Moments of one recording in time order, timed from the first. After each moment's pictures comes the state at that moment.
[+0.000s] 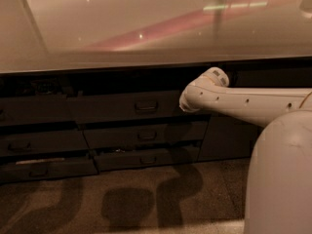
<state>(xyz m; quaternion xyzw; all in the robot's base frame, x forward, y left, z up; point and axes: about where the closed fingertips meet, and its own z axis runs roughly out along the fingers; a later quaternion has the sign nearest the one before) 0.739 -0.138 0.630 -0.48 0.82 -0.11 0.29</state>
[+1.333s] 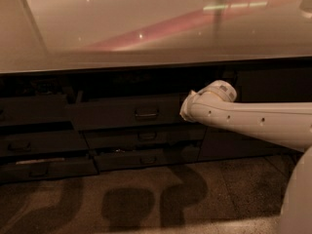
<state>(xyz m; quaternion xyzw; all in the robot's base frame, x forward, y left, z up) 0.700 -0.130 0.636 -0.48 0.80 -0.10 0.34</state>
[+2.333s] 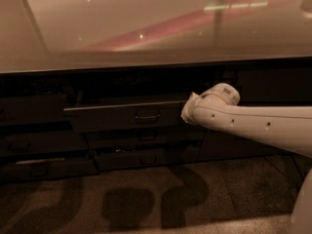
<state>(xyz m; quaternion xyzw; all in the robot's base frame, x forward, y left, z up) 0.688 -0.131 0.636 -0.48 0.80 -0.10 0.34</state>
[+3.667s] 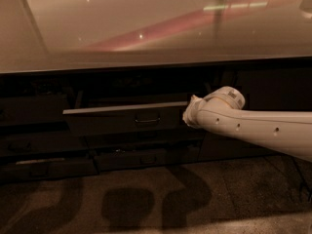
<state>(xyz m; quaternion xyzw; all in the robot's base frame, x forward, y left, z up) 0.672 -0.135 0.641 -0.48 0.80 -0.09 0.34</state>
